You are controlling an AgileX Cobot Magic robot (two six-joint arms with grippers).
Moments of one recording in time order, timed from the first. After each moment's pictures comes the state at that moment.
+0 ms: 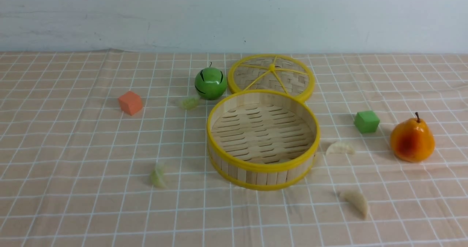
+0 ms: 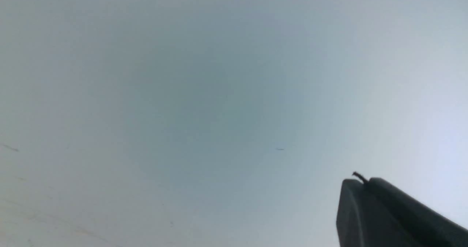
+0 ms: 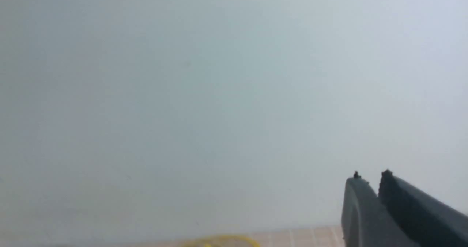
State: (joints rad) right arm 0.02 0.29 -0.31 -0.20 -0.18 0.43; left arm -0.11 0.15 -0.35 0.15 -0.22 -0.62
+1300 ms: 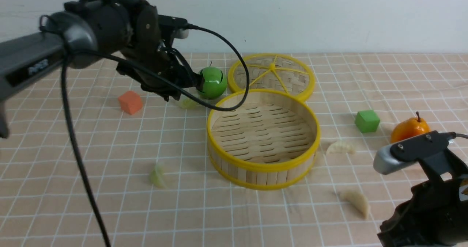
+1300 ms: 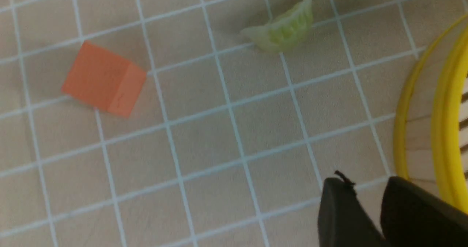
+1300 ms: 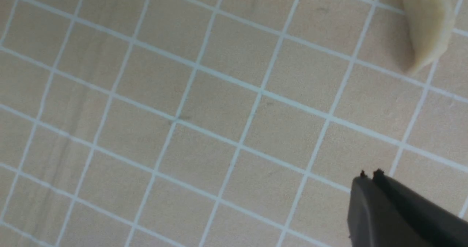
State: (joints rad) right arm 0.36 1.19 -0.70 0.25 0.70 -0.13; left arm -0.33 2.06 -1.81 0.10 0.81 -0.13
